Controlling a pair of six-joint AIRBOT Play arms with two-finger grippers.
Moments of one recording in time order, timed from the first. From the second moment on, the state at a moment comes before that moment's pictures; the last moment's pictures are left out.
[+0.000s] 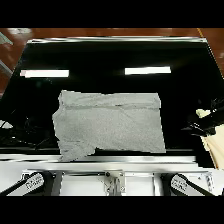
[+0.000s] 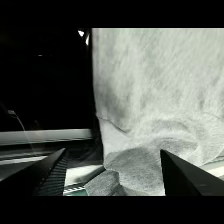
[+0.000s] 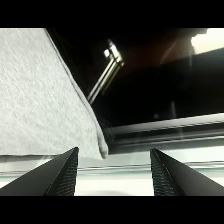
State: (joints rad) left arm 0.48 -1.16 0.54 1.05 -1.27 -1.16; right arm -0.52 -1.25 0.99 -1.32 1.50 1.35
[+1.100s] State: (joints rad) left arm 0.23 -1.16 0.48 0.83 -1.19 -1.14; right arm -0.54 -1.23 0.63 -1.22 1.44 1.25
